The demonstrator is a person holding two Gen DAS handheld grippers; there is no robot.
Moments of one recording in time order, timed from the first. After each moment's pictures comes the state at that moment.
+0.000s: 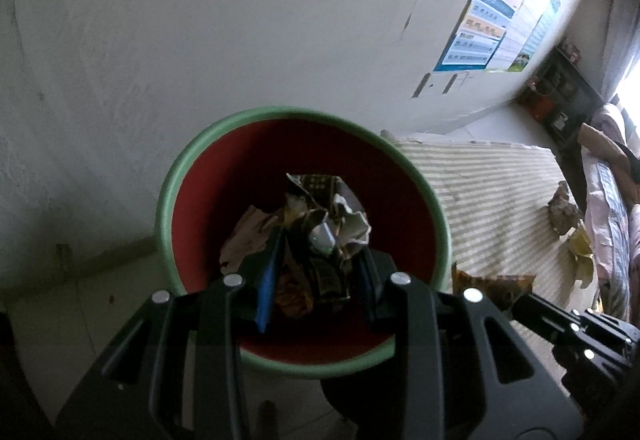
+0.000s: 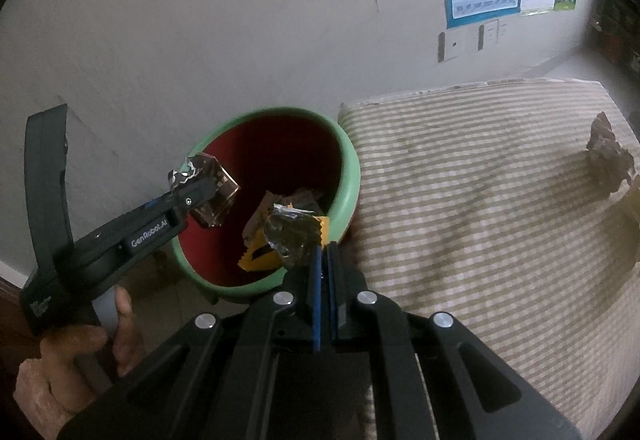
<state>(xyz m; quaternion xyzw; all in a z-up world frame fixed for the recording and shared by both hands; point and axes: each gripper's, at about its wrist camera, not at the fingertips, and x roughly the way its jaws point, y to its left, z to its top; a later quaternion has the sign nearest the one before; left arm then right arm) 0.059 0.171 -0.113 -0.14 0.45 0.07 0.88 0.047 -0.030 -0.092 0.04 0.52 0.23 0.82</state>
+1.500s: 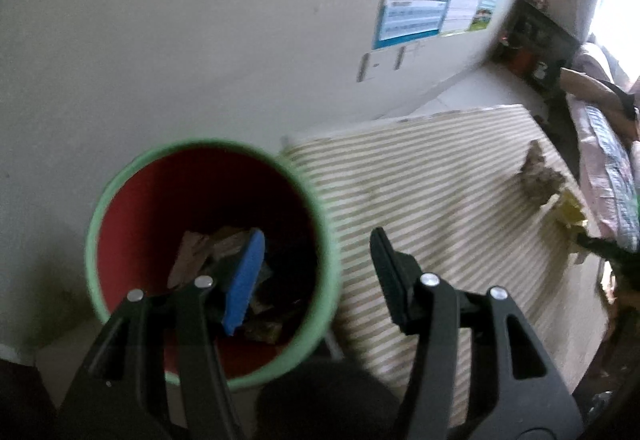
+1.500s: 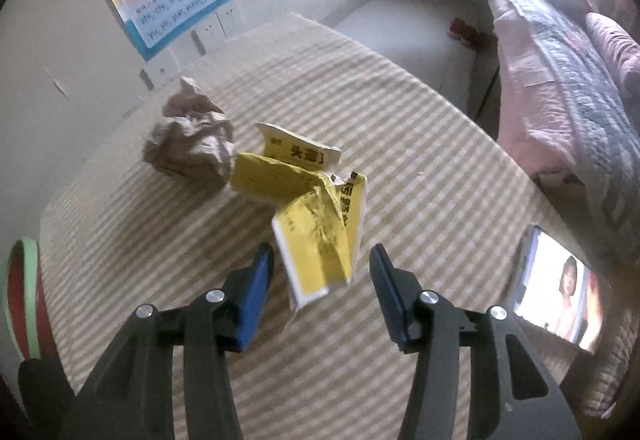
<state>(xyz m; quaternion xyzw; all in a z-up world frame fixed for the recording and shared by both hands) 0.107 0.047 -0.096 -0.04 0.46 0.02 0.89 0.119 -0.352 -0.153 0.11 0.54 -0.08 0.83</state>
